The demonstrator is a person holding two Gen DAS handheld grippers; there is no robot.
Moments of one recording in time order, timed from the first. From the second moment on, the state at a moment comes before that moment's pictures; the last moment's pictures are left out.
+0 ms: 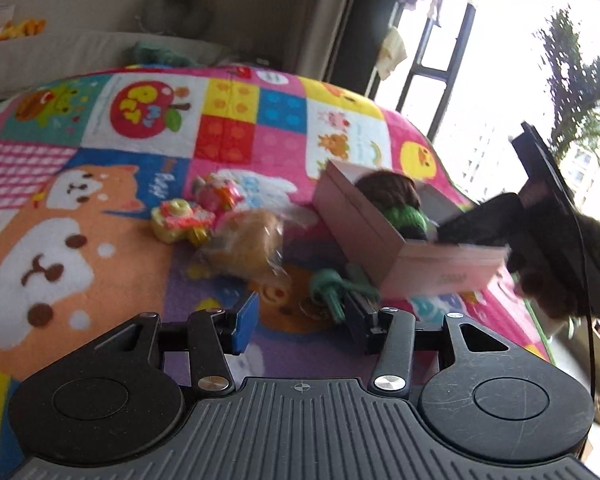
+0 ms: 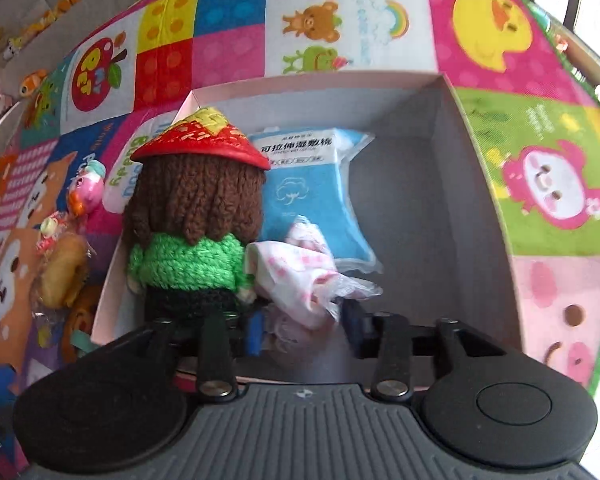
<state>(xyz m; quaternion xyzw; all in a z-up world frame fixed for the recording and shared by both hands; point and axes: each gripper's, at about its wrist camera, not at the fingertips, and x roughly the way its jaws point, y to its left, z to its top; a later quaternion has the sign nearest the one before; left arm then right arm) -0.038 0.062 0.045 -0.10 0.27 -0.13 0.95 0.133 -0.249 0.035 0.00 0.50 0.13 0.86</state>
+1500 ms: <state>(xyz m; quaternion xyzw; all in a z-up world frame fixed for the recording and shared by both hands) -0.006 0.114 0.005 -0.20 0.27 -0.19 0.92 0.164 -0.019 0.076 -0.09 0.45 0.23 0.86</state>
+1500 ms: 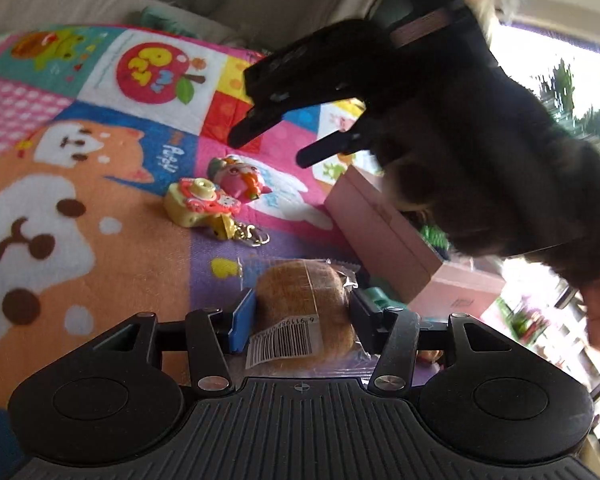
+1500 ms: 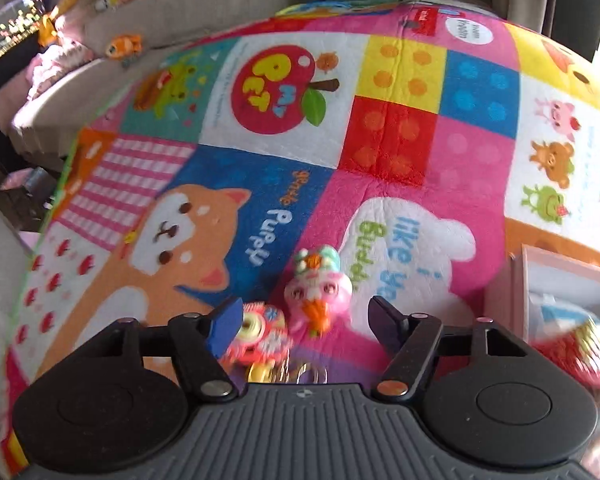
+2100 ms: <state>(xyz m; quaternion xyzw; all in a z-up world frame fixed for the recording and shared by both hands) -0.007 0.119 0.002 -0.22 0.27 -0.19 0.92 0.164 -0.022 0.056 -0.13 0.46 0.22 0.85</state>
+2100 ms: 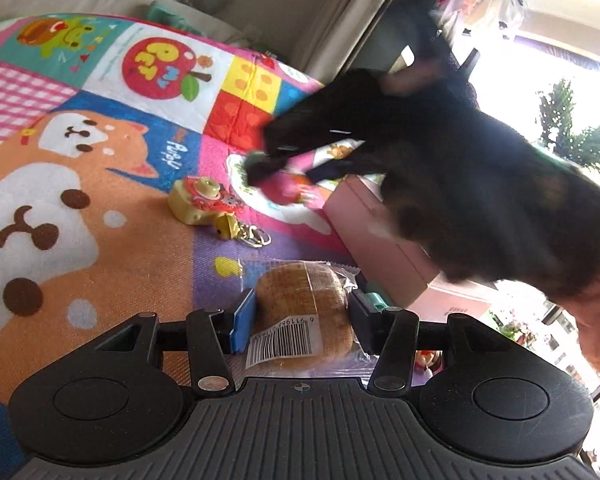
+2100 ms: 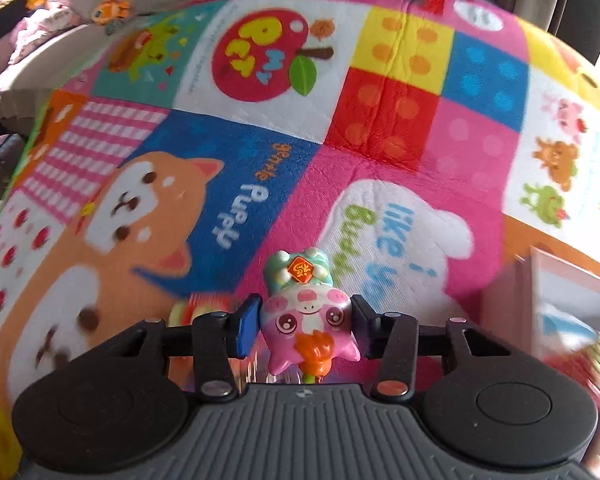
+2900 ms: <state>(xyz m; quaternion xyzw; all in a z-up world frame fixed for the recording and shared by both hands) -0.013 0.118 0.004 -0.22 0.26 -0.16 0.93 -0.063 -0.163 0.035 -0.06 0.48 0.27 0.83</state>
